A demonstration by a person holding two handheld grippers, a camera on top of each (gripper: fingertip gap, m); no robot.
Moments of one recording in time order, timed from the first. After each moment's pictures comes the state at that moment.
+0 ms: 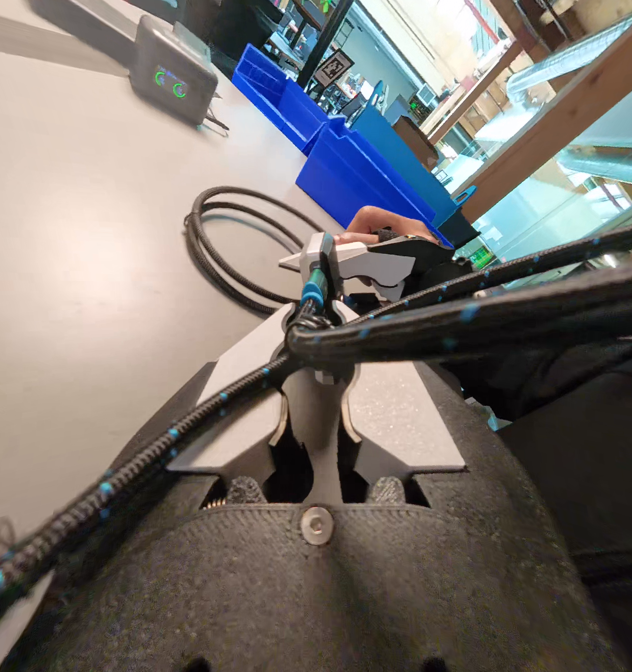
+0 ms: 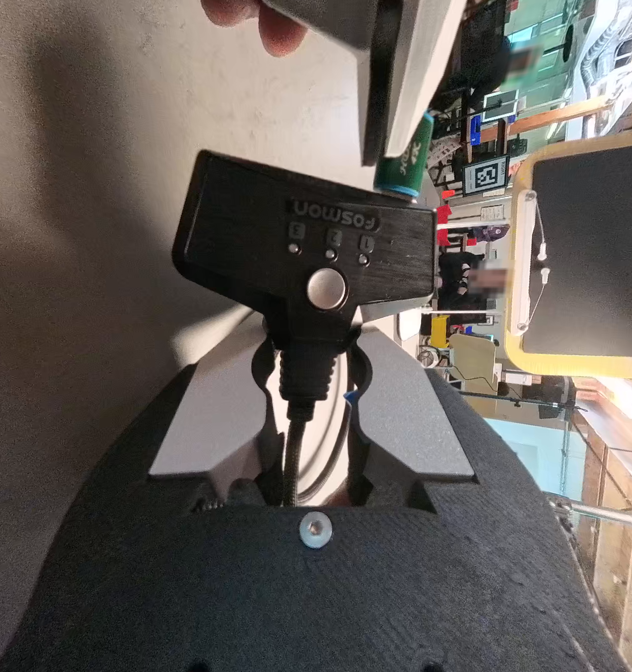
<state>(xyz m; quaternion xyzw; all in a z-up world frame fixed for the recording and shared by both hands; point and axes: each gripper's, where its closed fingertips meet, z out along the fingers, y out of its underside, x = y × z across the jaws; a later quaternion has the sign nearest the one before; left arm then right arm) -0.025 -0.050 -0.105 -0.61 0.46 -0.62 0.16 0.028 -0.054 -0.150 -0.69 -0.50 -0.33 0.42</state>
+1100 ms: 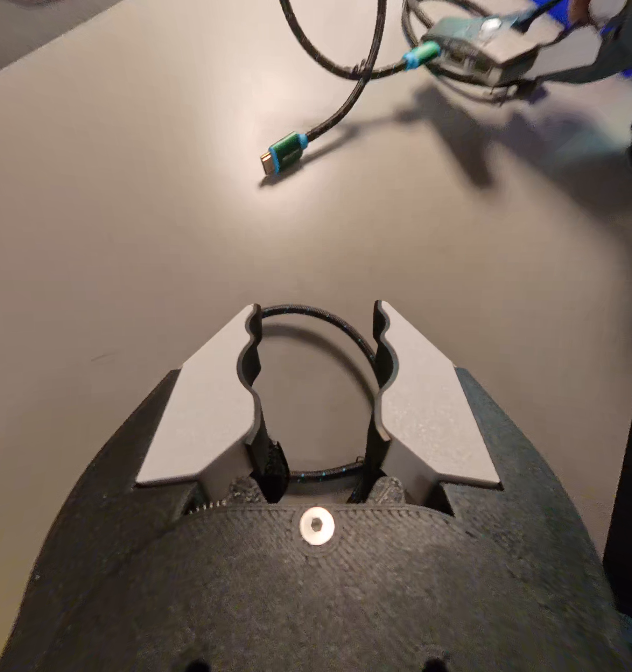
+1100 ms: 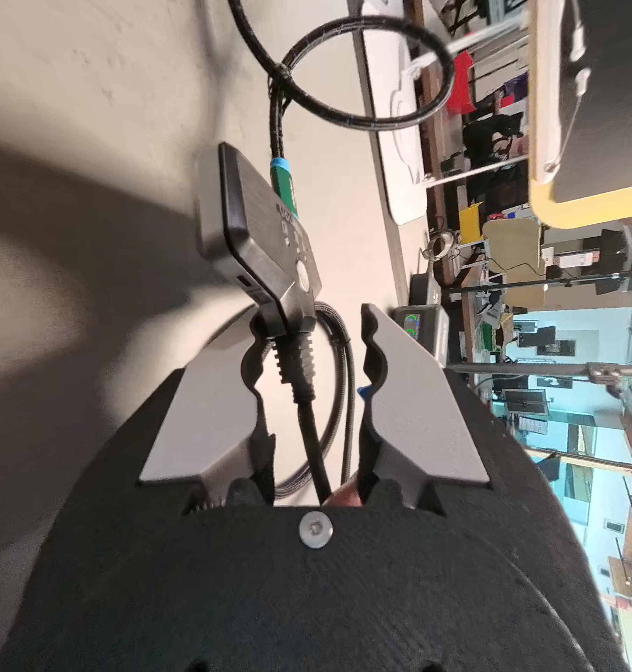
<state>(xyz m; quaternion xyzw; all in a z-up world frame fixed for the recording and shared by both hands) -0.171 0.072 -0.126 -0.68 0.61 -0.35 0.20 0.112 -0.067 -0.128 -0.78 -0.37 -0.34 0.38</state>
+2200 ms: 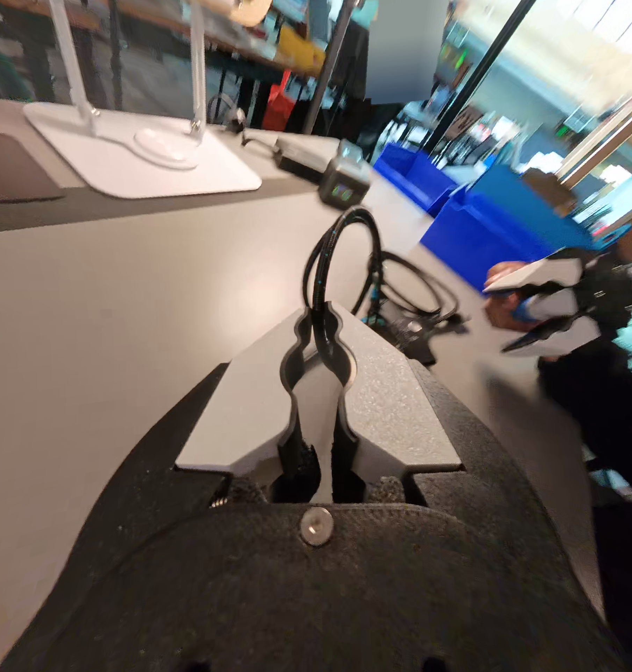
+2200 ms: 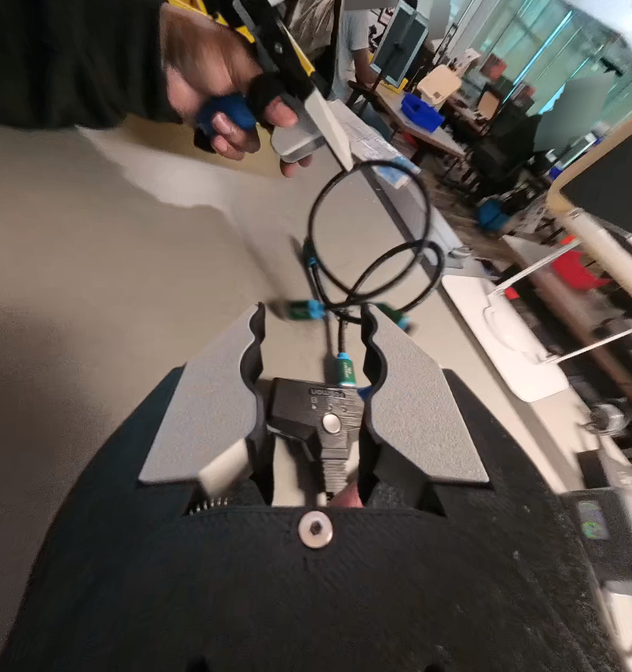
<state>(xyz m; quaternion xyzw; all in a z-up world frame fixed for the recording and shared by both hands) -0.095 0.077 -0.069 -0.67 0.42 -0.52 0.32 -0.020 -0.086 -0.072 -0.73 -0.37 0.02 0.58</state>
